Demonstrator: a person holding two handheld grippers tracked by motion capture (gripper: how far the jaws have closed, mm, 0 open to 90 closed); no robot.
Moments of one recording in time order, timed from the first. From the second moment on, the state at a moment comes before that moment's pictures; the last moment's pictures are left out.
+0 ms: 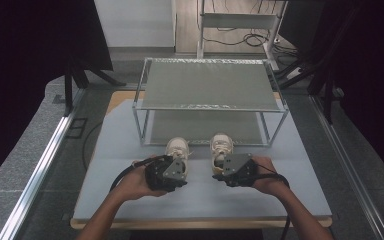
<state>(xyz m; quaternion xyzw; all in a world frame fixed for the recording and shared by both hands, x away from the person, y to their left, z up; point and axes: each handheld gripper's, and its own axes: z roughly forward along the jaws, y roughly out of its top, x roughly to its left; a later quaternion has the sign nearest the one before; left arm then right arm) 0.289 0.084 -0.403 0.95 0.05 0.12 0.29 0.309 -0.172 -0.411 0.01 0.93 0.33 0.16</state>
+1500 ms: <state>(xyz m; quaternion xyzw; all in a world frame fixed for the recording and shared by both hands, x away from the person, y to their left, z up) 0.416 0.041 -0.436 0.94 0.09 0.09 0.30 0.418 -0.140 -0.446 0.03 0.94 0.30 0.17</state>
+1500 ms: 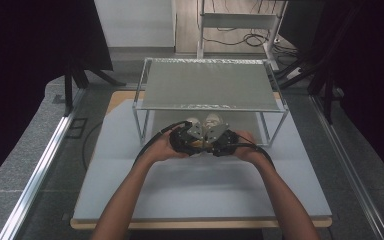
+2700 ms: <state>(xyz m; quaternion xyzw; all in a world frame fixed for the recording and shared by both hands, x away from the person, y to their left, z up) 0.340 0.130 -0.429 0.83 0.36 0.17 0.39 0.337 -0.201 -0.432 0.24 0.83 0.41 0.30</state>
